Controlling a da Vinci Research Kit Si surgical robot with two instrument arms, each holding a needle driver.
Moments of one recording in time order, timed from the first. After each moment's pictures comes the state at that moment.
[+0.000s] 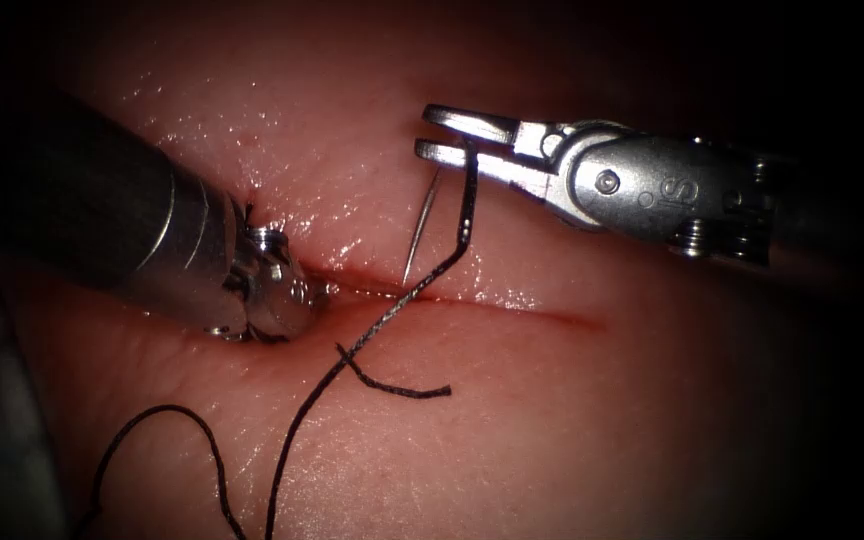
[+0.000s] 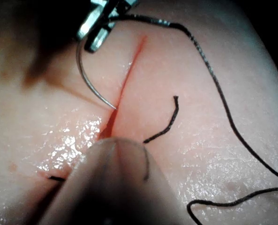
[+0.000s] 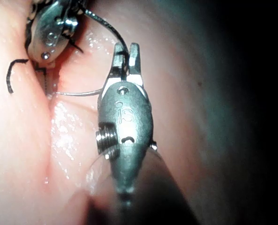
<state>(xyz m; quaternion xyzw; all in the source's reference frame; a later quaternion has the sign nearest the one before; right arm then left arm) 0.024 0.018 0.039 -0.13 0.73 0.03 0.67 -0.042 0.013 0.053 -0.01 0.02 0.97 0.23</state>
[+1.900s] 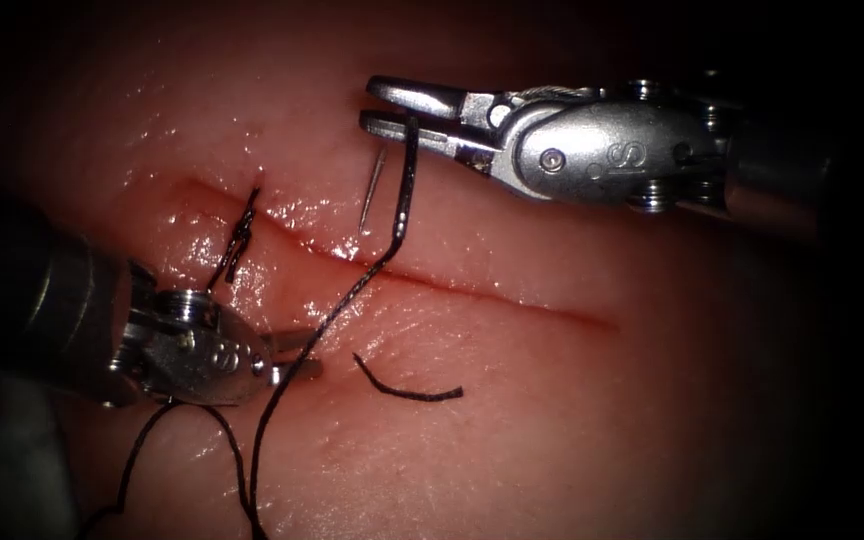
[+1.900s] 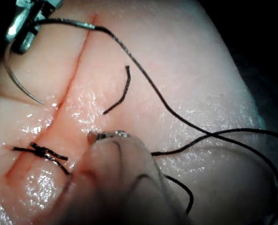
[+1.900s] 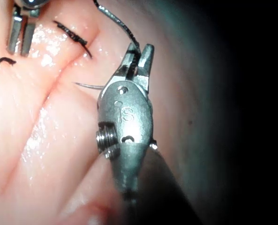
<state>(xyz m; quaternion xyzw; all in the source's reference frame) 0.028 0.020 0.039 -0.20 0.73 -0.04 0.65 -0.041 0.011 0.046 -0.20 -0.02 0.95 0.22</state>
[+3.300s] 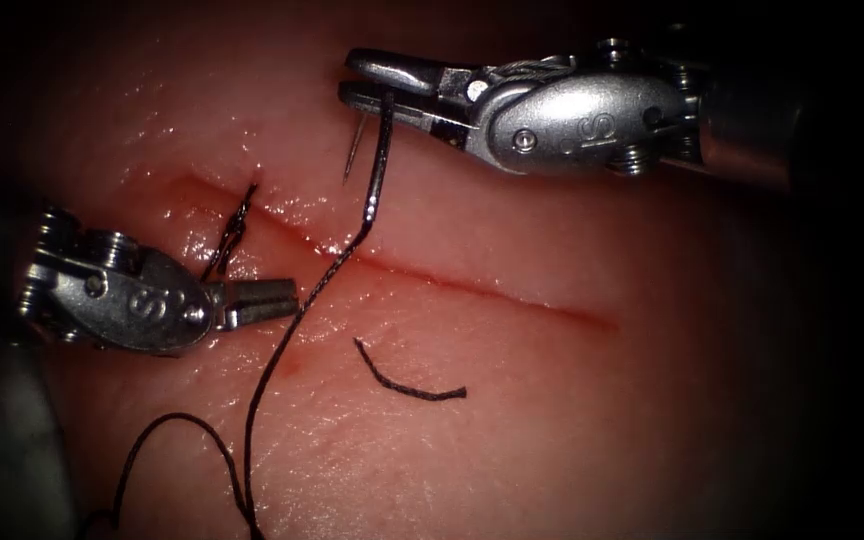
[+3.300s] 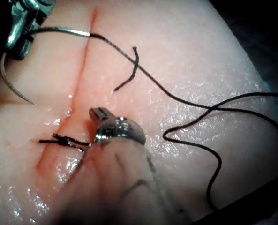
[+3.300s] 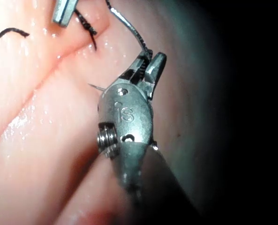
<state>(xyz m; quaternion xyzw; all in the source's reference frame) 0.029 0.021 0.040 -0.26 0.71 -0.10 0.64 -0.039 0.016 0.044 -0.30 0.05 0.93 0.20</state>
